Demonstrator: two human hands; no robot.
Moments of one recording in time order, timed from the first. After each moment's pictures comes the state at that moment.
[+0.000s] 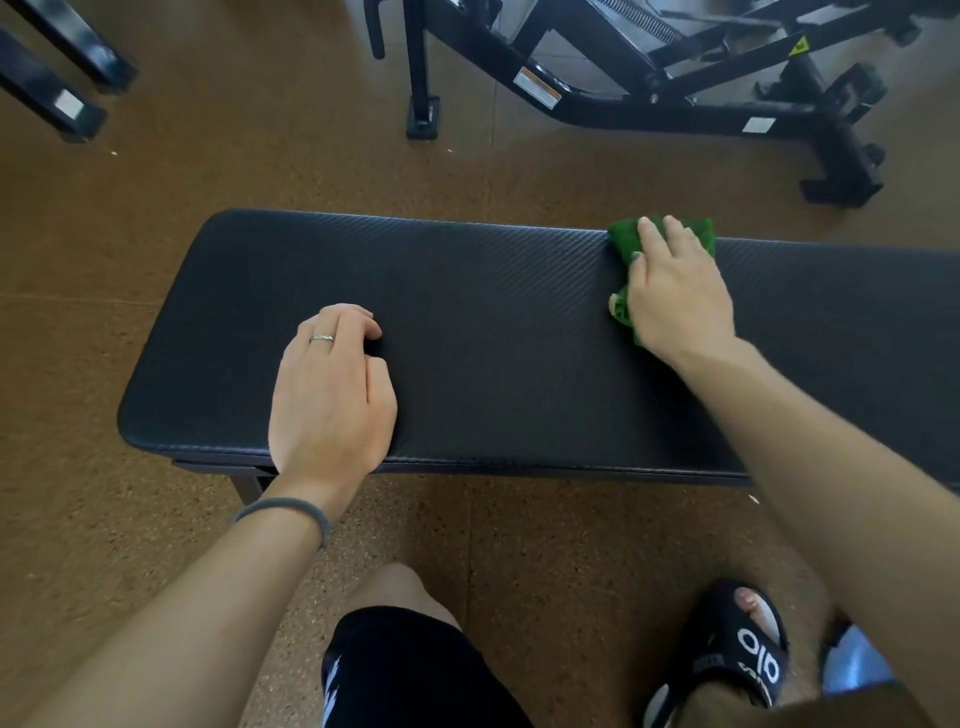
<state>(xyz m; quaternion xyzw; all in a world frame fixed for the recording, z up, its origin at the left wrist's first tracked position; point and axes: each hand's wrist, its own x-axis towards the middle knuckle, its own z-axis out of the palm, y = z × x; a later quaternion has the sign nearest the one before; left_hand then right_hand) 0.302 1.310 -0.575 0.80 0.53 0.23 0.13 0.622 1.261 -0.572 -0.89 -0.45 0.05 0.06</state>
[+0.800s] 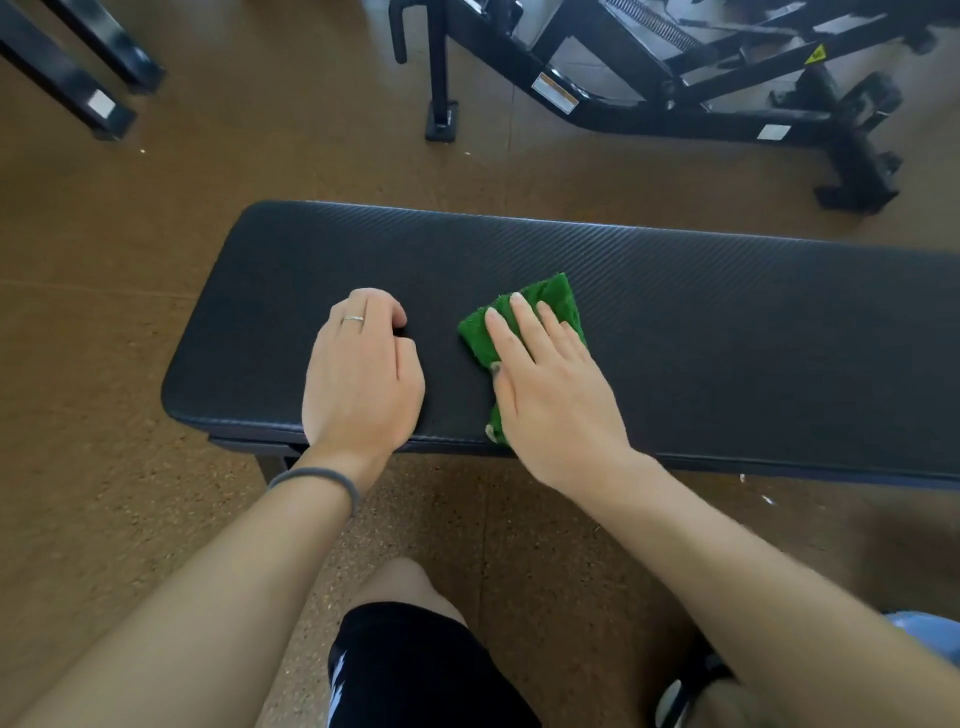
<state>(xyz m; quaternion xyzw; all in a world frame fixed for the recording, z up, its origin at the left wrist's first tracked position) 0.297 1.314 -0.576 0.80 0.53 0.24 0.13 0.458 1.217 -0.571 -0.75 -0.64 0.06 0.11</state>
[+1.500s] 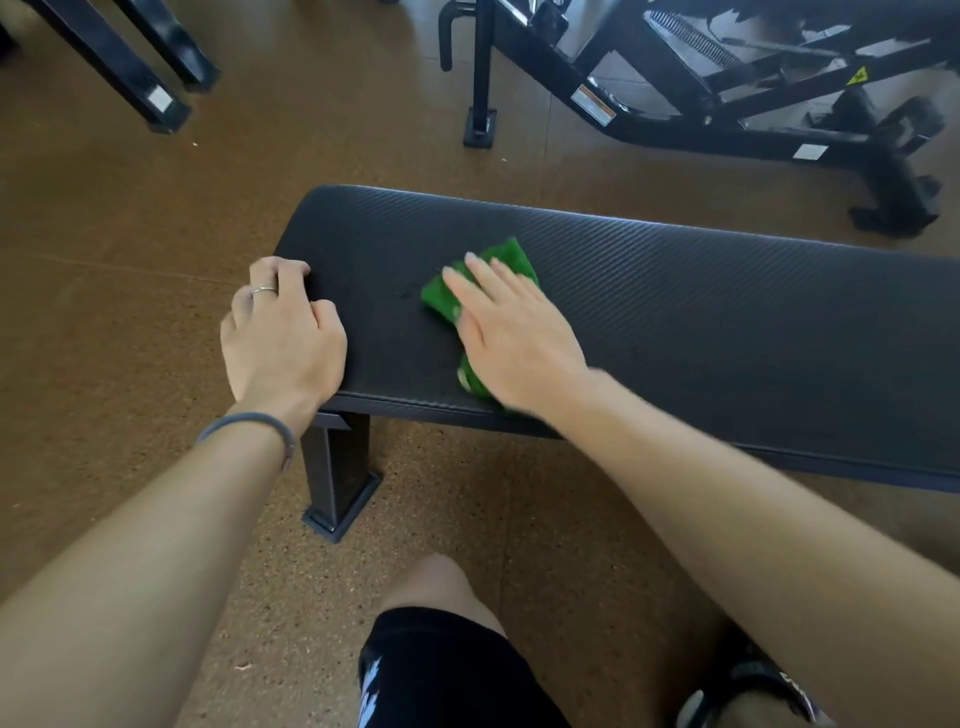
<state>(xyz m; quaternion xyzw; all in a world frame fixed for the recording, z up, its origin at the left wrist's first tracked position) 0.212 1.357 -0.575 0.73 0.66 0.17 0.08 0.411 1.286 -0.568 -0.72 -0.69 0.06 0.10</state>
